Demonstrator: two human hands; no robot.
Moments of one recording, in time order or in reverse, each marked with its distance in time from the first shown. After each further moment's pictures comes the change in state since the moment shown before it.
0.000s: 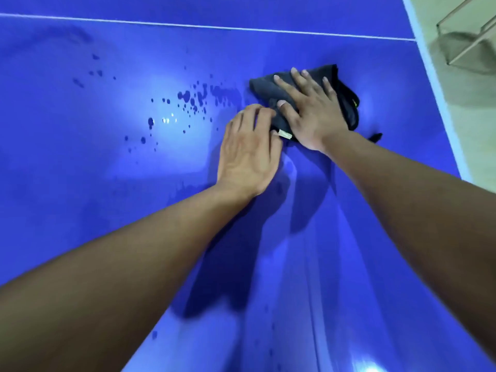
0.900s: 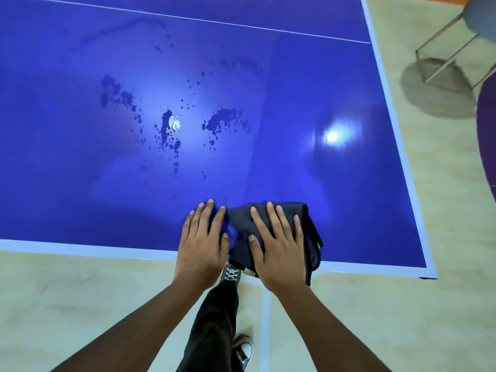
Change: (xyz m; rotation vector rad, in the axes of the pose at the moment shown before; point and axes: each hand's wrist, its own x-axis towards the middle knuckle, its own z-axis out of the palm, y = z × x) left_hand -0.417 0.034 -0.126 0.242 -0.240 -0.152; right_hand -0.482 -0.194 0.046 0.036 0.057 0.066
